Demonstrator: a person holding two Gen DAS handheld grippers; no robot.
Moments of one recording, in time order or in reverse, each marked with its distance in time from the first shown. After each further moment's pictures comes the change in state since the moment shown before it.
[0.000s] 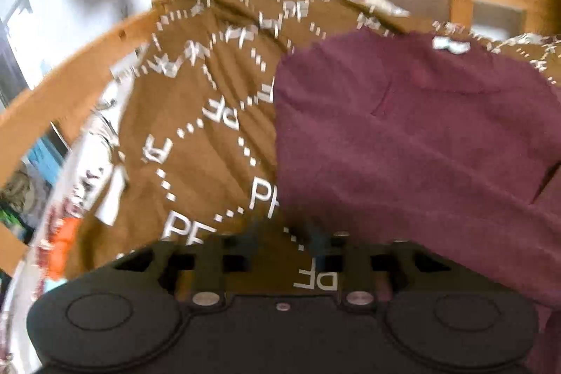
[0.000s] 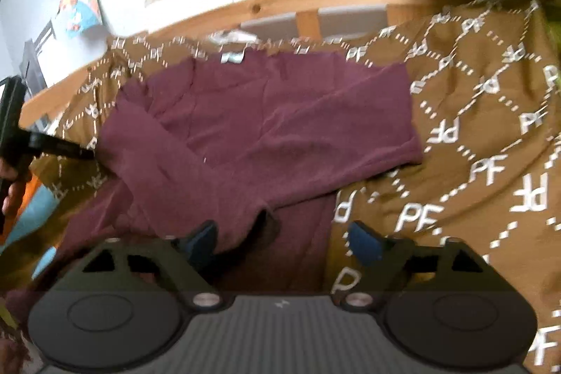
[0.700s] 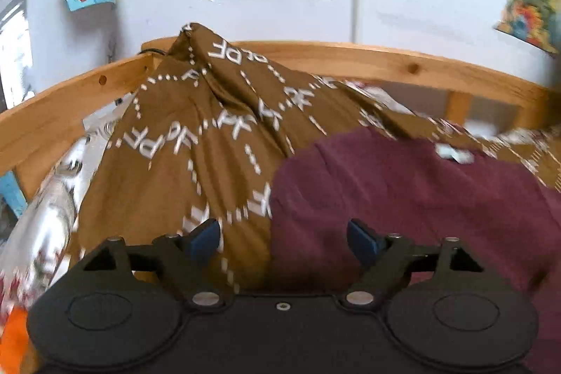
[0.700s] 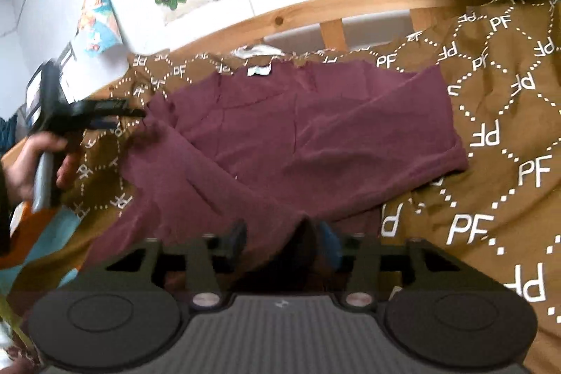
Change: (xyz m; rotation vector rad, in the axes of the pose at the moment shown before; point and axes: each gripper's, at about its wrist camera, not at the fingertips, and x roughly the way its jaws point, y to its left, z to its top) left arm 0.037 0.031 0.035 -0.120 -0.215 -0.154; right arm 0.030 0.009 -0.002 0.044 -0.030 0.112
